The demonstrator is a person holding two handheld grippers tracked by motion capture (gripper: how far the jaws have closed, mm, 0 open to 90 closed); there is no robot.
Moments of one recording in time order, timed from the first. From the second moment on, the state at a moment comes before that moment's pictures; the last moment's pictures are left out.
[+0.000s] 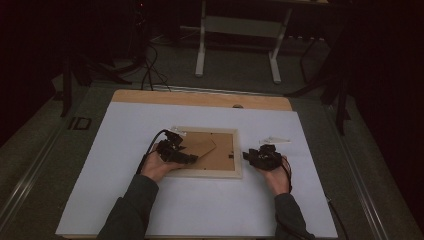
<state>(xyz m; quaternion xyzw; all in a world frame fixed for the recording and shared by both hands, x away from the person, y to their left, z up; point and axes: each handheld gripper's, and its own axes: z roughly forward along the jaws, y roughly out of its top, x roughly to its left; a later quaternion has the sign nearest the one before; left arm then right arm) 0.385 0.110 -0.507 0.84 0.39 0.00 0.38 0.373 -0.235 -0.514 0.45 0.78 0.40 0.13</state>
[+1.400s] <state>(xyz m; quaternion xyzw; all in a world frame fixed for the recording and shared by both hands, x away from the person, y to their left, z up) 0.360 0.102 -0.496 0.84 0.35 0.10 0.39 0.393 -0.222 -0.491 0.43 0.80 0.40 0.14</state>
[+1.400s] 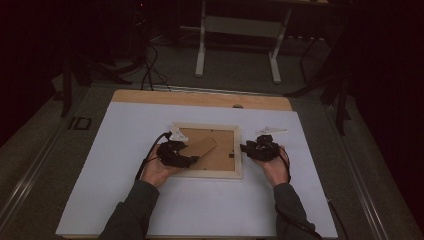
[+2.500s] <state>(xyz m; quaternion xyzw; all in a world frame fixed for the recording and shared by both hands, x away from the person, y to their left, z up) 0.338 0.097 -0.492 0.84 0.32 0.17 0.41 0.412 -0.218 -0.475 0.42 0.82 0.38 0.12</state>
